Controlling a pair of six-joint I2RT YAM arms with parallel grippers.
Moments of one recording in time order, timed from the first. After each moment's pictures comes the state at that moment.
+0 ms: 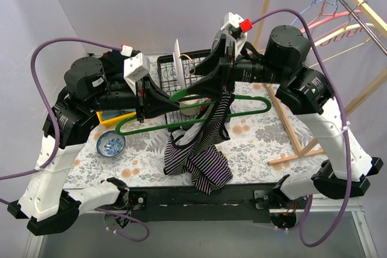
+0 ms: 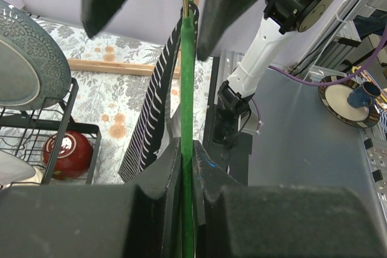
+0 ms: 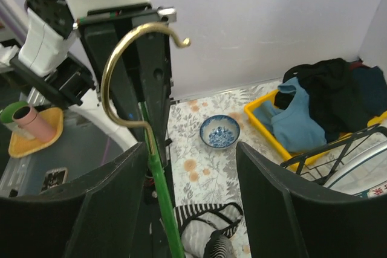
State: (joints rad) left arm -0.57 1.08 1.71 -0.76 0.85 -0.05; right arm 0.83 1.41 2.04 -0.61 -0.66 0.18
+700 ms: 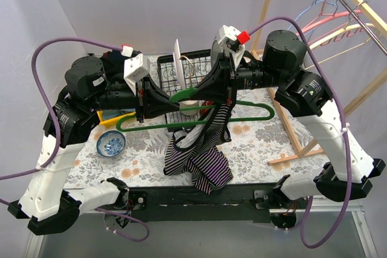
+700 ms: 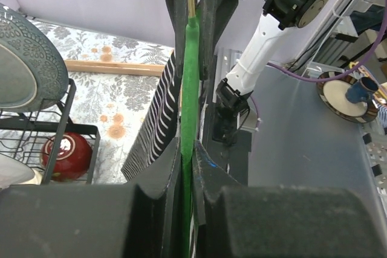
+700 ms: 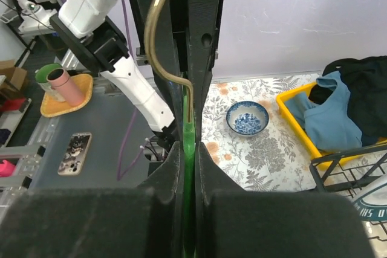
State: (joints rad) left arm -0.56 1.09 1.71 -0.76 0.88 -0.03; right arm 0.83 1.36 1.94 -0.62 -0.82 0.13
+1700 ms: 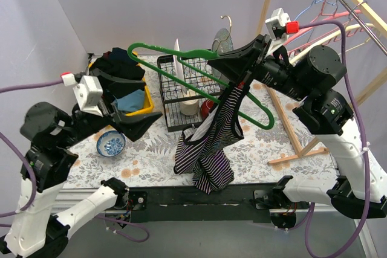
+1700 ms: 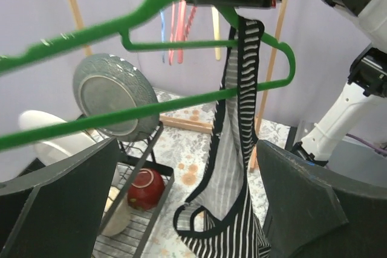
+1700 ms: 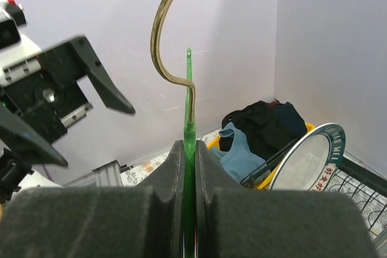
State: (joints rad) left arm -0.57 0.79 1.52 -0.49 0.49 -0.08; right arm 0.81 1.18 1.78 -0.34 -0.34 0.26
